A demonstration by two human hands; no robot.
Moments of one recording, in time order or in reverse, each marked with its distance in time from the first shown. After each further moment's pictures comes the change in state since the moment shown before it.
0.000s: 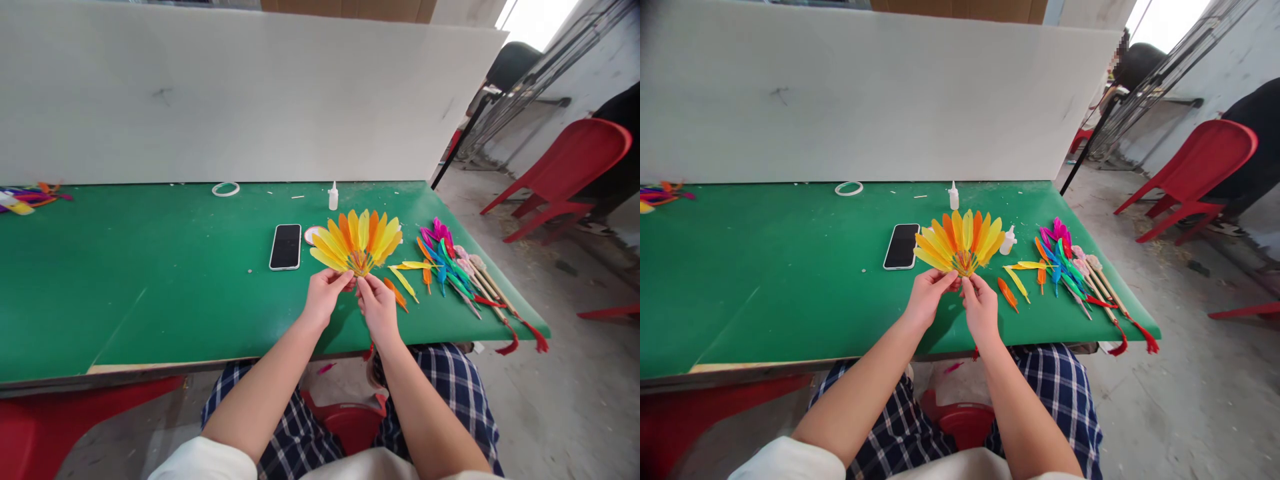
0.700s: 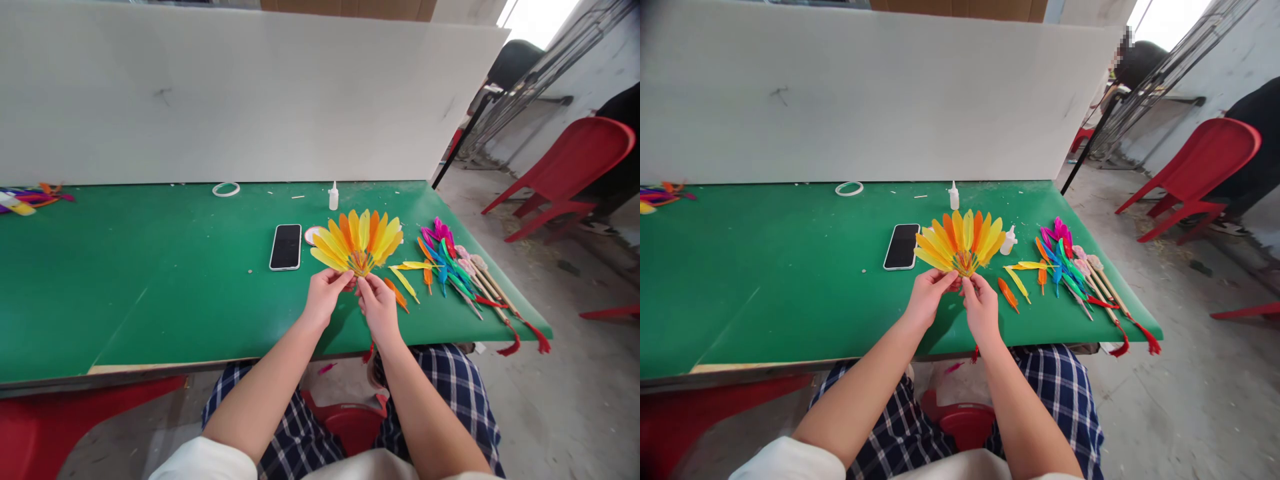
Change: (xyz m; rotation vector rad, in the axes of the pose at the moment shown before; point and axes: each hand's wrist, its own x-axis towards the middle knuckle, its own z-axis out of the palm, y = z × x) left_hand 0.002 -0.002 -0.001 0.004 -0.004 0.002; right_hand 0.001 -0.002 0.000 -0.006 0.000 -0.009
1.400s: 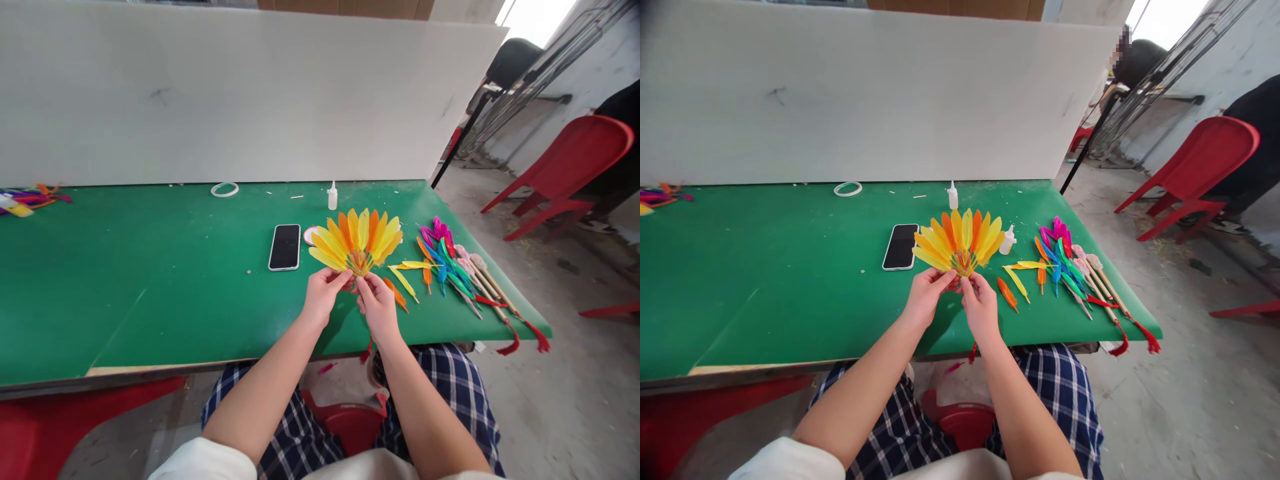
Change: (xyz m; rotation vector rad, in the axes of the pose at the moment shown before) left_hand 0.001 0.000 0.000 -0.046 0.013 -0.010; right_hand 0.001 -0.002 0.002 0.058 -0.004 -0.013
